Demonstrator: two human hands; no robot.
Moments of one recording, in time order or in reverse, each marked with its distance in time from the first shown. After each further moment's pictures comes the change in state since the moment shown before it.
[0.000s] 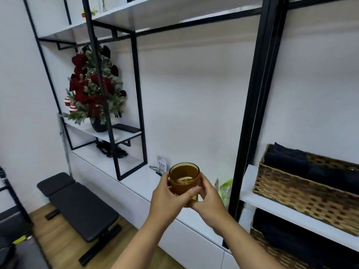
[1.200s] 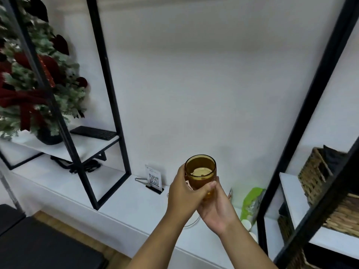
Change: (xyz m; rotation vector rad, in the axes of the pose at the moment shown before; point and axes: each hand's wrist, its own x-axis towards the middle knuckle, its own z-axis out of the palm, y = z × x) left_hand 0.350 -0.175 0.008 -0.141 -0.218 0.025; right_hand 0.326 0.153 0.072 1.100 0.292 0.379
